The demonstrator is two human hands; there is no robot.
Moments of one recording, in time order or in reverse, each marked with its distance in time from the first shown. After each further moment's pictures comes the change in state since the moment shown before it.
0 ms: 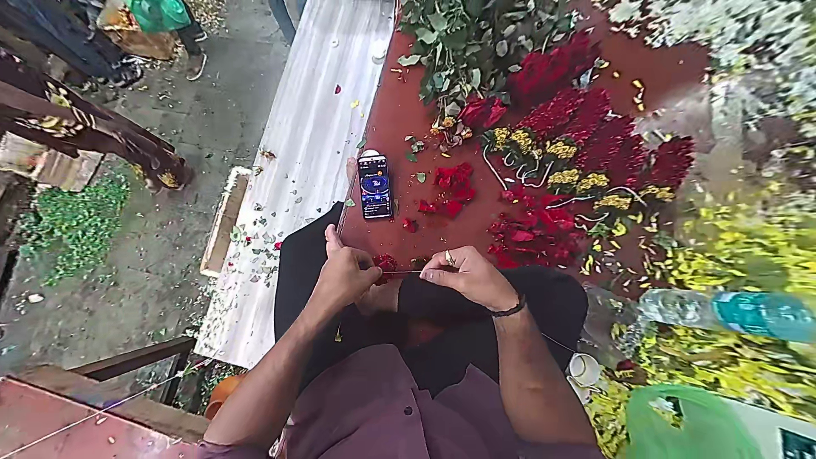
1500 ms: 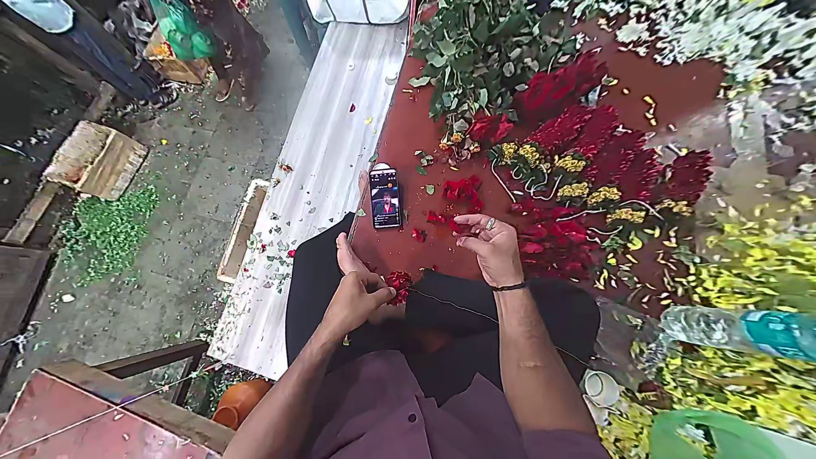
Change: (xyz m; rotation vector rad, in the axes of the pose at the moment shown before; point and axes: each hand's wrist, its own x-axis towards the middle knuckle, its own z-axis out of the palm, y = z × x) left_hand -0.027 -0.013 0.020 -0.339 -0.025 0.107; right_hand 0.034 0.037 -0.029 0.176 0.468 -0.146
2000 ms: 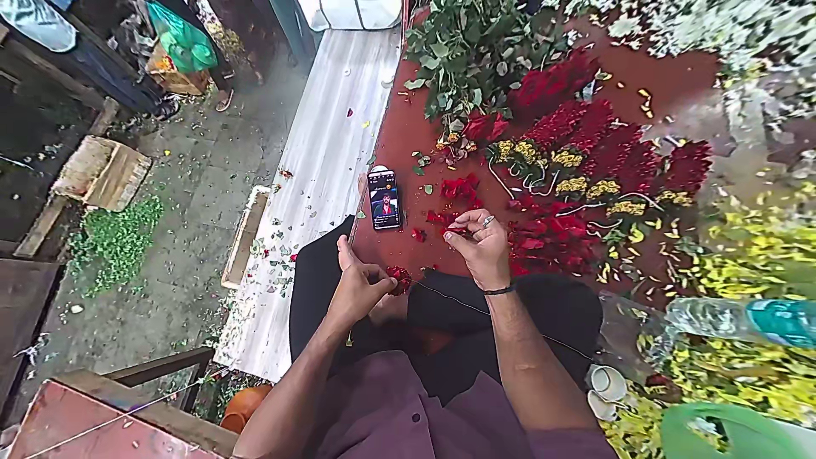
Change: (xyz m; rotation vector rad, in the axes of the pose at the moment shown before) left_hand 0.011 0.009 -0.002 0.021 0.058 0.006; right_hand -0.009 -0.006 0.025 -0.025 0.089 -0.092
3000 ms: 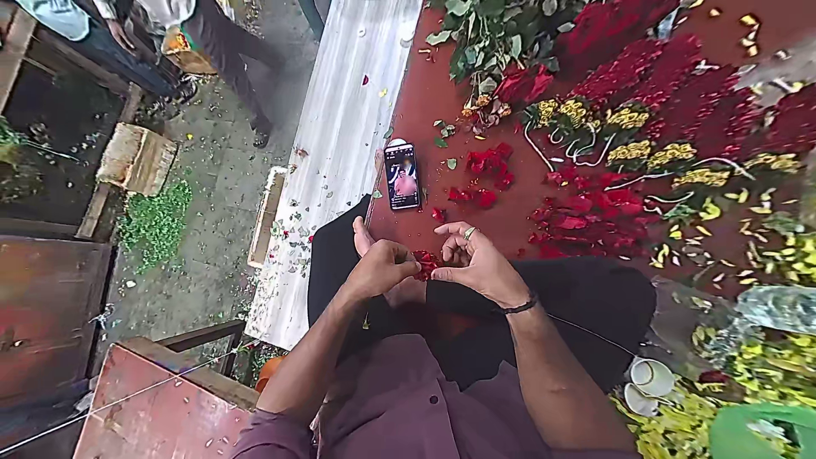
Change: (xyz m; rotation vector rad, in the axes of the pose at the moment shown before) left_hand 0.021 0.004 -0.004 0.051 -0.220 0.060; right_hand -0.038 -0.011 0.022 -0.050 -0.437 0.219
